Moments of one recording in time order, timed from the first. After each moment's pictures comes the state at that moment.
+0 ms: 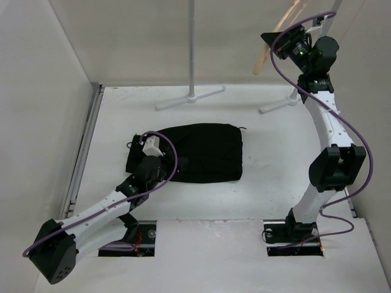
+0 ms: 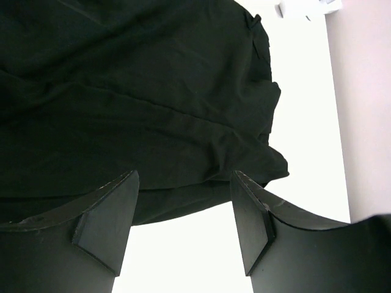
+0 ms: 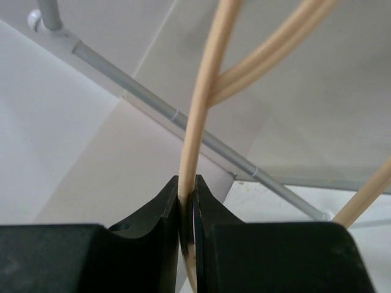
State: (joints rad) left arm -0.69 0.86 0.34 0.13 -0.19 -0.86; right arm 0.01 1.79 1.83 0.26 -0.54 1.04
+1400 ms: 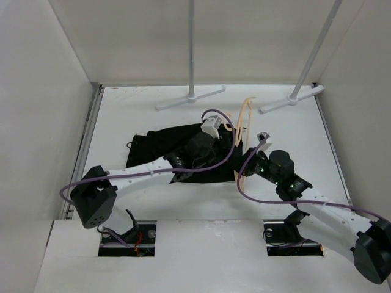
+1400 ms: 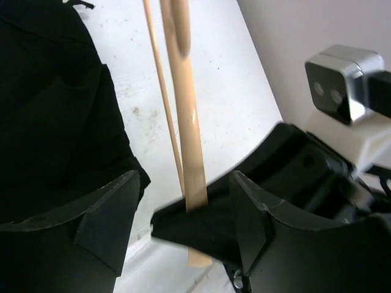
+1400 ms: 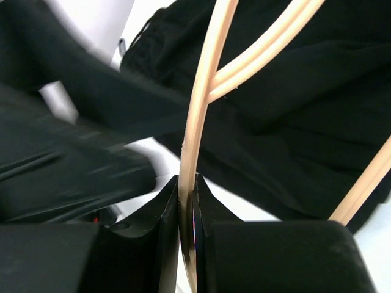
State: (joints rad) left arm -0.99 1.45 0.94 0.18 -0.10 -0.78; right arm 0.58 0.88 0.37 0.27 -0.24 0.71
